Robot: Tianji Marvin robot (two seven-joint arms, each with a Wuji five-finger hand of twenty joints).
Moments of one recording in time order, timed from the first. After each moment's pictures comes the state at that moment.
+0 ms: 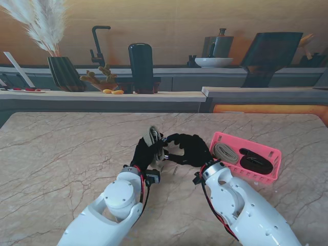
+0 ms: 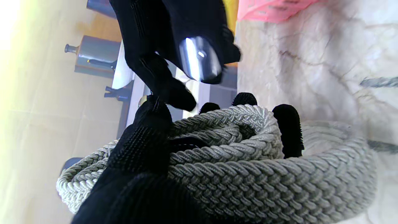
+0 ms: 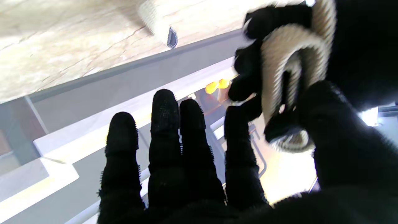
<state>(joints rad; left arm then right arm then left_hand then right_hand) 1.45 -1.36 -0.97 -1.53 -0.37 0.04 0.39 -1.42 -1.16 1.03 -1.44 -0.72 -0.21 -0.30 1.17 -0.25 0.11 -0.12 0.30 0.11 1.01 0.57 0.77 0.20 0.62 0.62 0.78 0.27 0.75 0.56 0.48 0.34 1.06 0.46 0.44 -0.52 0.67 -0.09 0.51 -0.04 0.58 0.56 0.71 0.14 0.66 0.41 0.69 0.10 0.69 0.65 0.31 0.26 0.95 0.60</state>
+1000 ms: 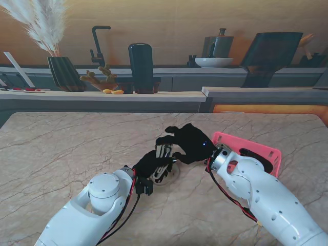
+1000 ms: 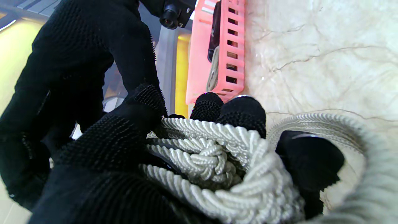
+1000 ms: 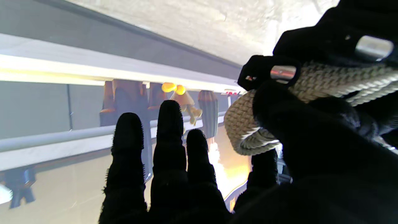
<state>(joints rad) 1.43 -1.24 -1.00 -1.56 -0.45 0.26 -0.06 -1.28 -1.05 1.01 -1.40 -1.13 -0.49 -0.36 0.92 -0.49 0.50 -0.07 0.50 0.15 1.09 0.85 1.02 0.20 0.94 0.81 1.20 0.21 1.22 0.75 1.01 0.44 1.67 0.45 0.60 -0.59 0.93 -0.06 0.12 -0.42 0.62 0.55 0.34 0.08 0.53 0.31 0.61 0.04 0.50 0.55 0.32 0.18 0.86 0.61</state>
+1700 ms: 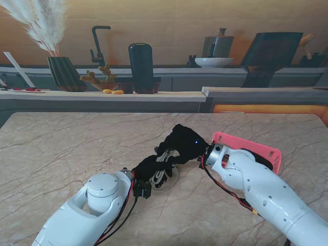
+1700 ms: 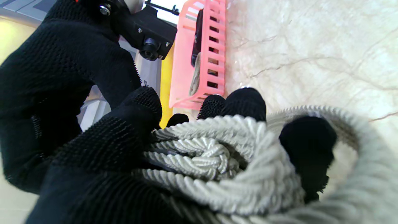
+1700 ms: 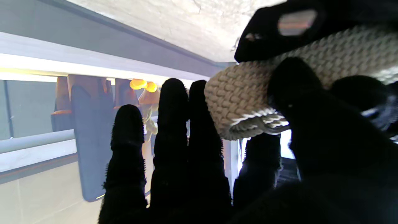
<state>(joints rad) 1.43 -1.23 -1.01 -1.57 -0.45 0.34 -0.08 -1.12 -1.06 0.83 -1.24 -1.11 -0.58 -0.50 0.86 -0.47 0.53 -0.05 0.49 0.18 0.86 0.75 0.89 0.25 0.80 0.76 1.12 0.24 1.12 0.75 0.87 0.47 1.55 0.42 0.61 -0.70 0.82 -0.21 0.70 -0.42 0.81 0.17 1.02 0.01 0.51 0.35 0.83 0.01 0.67 0.64 0.42 0.19 0.90 0.64</state>
